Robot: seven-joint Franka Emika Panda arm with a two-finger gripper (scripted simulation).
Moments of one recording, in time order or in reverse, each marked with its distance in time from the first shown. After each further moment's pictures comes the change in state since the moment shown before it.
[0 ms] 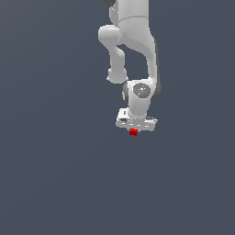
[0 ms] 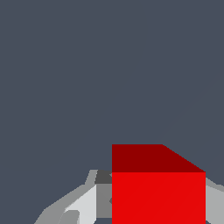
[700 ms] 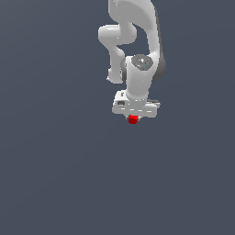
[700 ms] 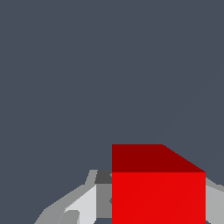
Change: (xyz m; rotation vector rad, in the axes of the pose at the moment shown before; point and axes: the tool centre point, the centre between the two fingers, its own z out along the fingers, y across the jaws) arm -0.004 0.016 -0.105 0.000 0.000 0.000
